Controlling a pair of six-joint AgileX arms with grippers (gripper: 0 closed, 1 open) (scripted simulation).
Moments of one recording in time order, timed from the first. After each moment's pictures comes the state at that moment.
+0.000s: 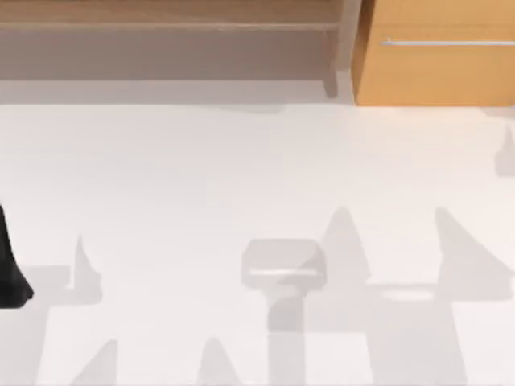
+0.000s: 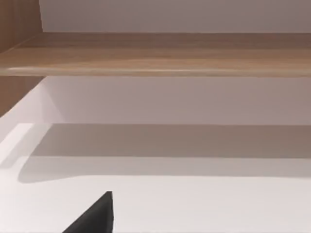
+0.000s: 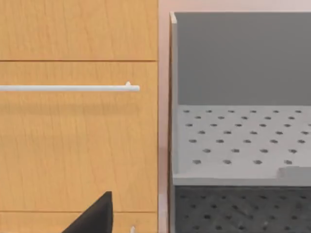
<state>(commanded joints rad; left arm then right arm) 0.00 0.00 0.00 0.00 0.00 0.00 -0.34 1.20 0.58 0.62 -0.33 0.02</state>
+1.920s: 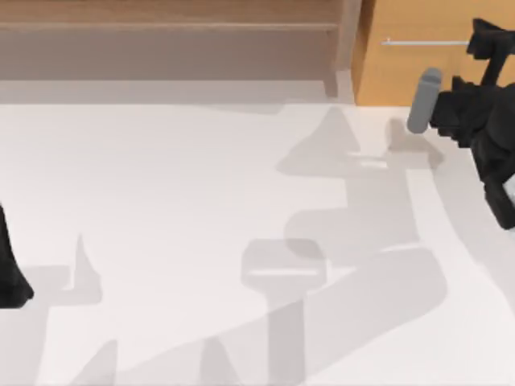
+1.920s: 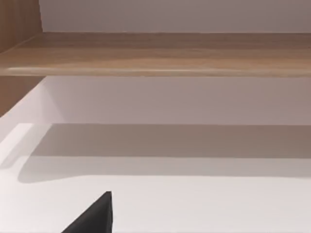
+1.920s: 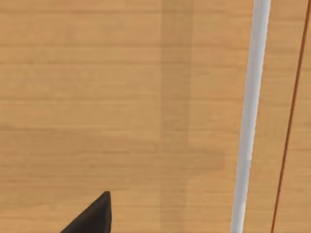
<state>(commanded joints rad) 0.00 0.00 0.00 0.00 0.00 0.00 0.18 2.23 0.94 1.28 0.21 -1.56</state>
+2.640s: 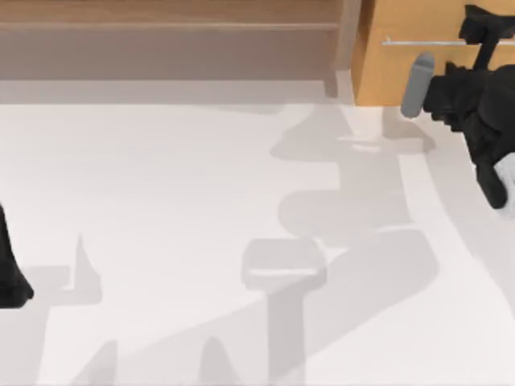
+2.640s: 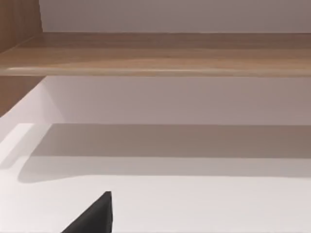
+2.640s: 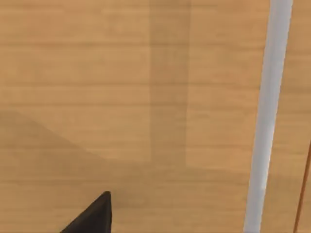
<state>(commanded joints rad) 0.00 0.00 0.00 0.00 0.00 0.00 0.16 2.28 1.06 1.22 0.20 -1.56</state>
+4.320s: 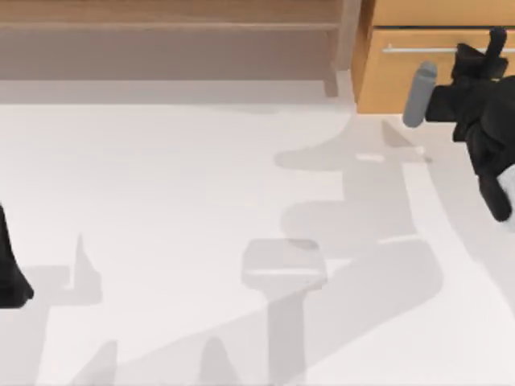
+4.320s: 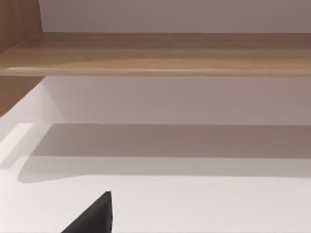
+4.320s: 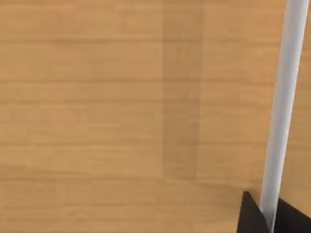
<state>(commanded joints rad) 0.00 0.00 0.00 0.00 0.00 0.00 0.18 2.25 0.99 1.27 0.21 -1.55</state>
